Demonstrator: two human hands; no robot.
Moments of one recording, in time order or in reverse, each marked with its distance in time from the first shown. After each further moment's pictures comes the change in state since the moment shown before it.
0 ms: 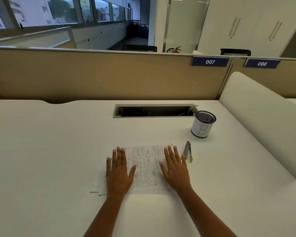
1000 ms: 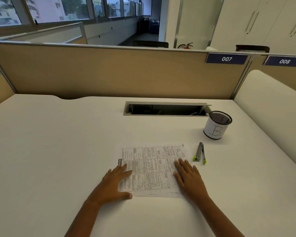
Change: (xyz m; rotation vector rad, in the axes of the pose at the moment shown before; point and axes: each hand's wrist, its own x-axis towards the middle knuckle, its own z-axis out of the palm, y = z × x) left_hand -0.010 -0.069 -0.031 -0.205 -0.592 0.107; right_hand -0.013 0.021 0.018 0.053 -0.137 -0.013
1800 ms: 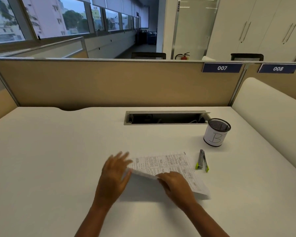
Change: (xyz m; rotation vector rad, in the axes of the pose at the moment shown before) left_hand -0.002 0.049 -0.044 0.230 0.790 0.345; right_hand -0.006 -0.074 -0.041 0.116 0.316 -0.432
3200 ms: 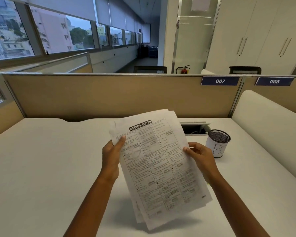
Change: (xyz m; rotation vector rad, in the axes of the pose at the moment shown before) left_hand 0.091 0.022 -0.041 -1.198 0.179 -0.868; right_hand 0.056 0.033 -0.098 0.859 0.237 0.657
